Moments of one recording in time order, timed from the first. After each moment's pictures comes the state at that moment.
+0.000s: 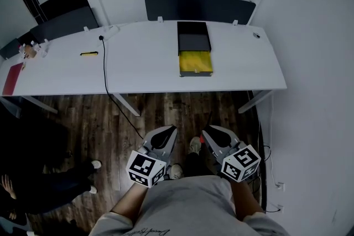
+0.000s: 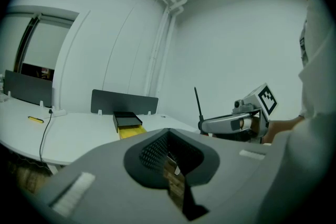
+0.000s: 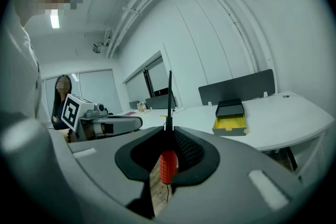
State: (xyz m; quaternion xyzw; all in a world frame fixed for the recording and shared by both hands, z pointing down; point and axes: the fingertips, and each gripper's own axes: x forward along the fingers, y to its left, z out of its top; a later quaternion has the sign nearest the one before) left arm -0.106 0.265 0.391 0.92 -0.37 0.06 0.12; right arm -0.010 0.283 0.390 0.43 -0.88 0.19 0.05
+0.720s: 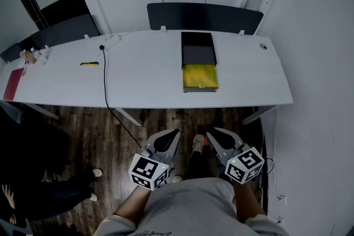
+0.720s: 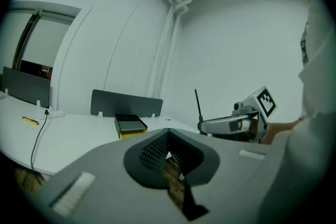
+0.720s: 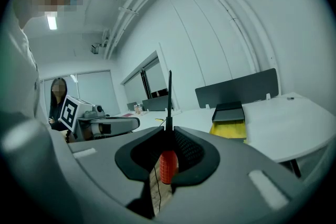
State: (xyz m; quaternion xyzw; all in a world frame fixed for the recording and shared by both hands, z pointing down) left arm -0.095 0.188 0.397 0.92 -0.38 0.04 0.12; right arm 0.007 0.202 0.397 0.43 -0.88 0.18 0.05
